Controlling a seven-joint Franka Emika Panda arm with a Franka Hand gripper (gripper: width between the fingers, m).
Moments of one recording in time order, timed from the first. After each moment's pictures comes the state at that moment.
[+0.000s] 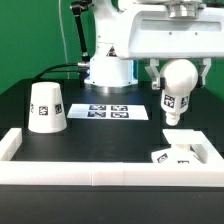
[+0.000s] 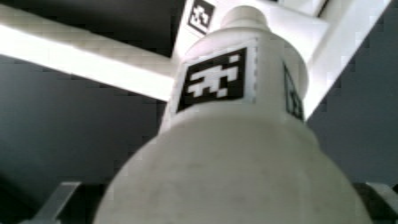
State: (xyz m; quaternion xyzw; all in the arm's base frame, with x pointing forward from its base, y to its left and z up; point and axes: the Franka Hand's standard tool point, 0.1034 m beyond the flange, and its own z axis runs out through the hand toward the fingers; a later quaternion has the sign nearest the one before) arm 0.626 0.086 0.150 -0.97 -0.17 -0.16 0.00
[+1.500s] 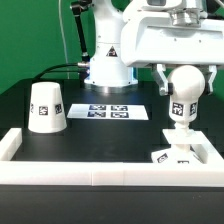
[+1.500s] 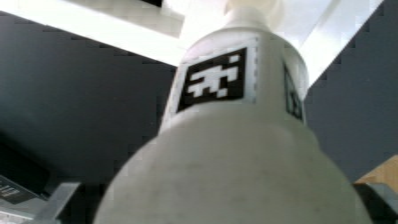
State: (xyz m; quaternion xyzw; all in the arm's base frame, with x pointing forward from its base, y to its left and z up) arm 0.626 0.093 0.138 -0.96 -0.17 -0.23 0.00
